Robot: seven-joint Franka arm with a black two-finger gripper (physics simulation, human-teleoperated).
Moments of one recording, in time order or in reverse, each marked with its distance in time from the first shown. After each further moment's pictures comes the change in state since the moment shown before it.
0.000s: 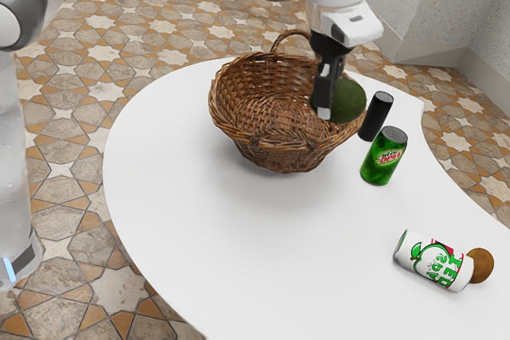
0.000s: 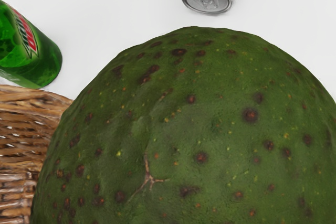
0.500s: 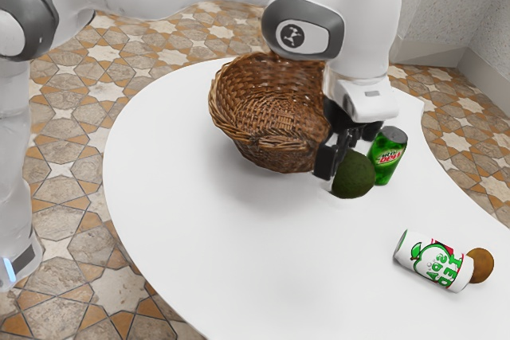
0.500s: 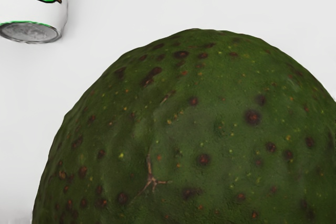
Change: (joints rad) arm -0.129 0.130 -0.095 0.043 0.031 -0.028 -0.022
